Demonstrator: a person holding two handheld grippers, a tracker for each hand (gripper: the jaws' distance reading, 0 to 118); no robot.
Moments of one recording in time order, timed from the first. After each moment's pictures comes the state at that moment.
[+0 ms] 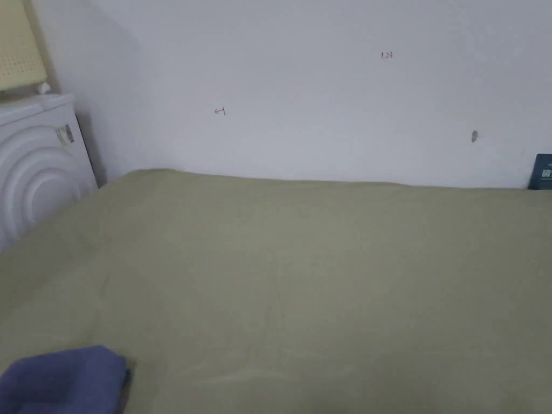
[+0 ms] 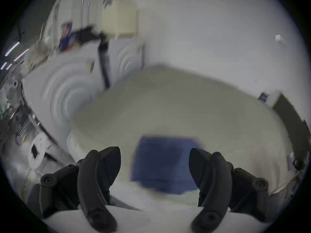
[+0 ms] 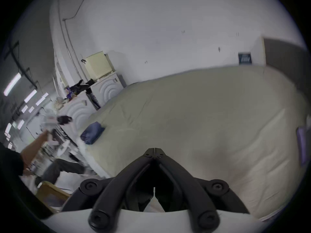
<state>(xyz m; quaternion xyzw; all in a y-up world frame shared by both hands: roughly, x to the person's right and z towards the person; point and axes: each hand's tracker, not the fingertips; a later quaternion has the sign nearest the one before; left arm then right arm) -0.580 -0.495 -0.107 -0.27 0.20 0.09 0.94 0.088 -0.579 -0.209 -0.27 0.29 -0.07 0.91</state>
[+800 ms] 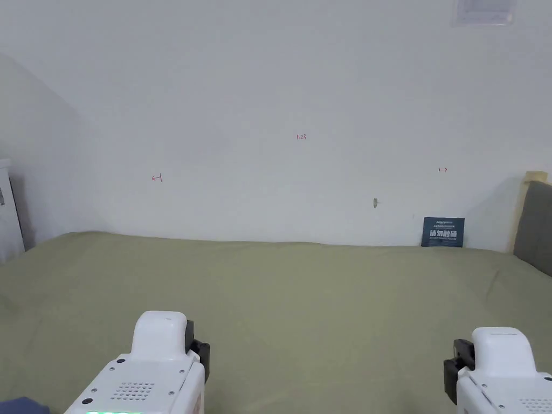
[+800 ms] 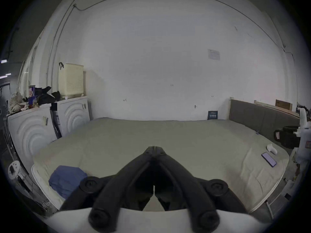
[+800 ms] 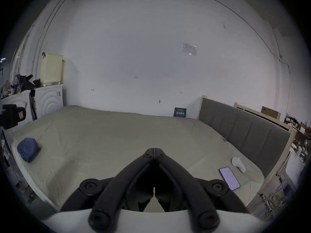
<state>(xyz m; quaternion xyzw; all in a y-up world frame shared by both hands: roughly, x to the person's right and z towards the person) -0.253 -0.508 -0.139 -0.10 0.08 0.01 0.99 0.087 -0.525 -0.178 -0.11 0.00 0.05 0.99</state>
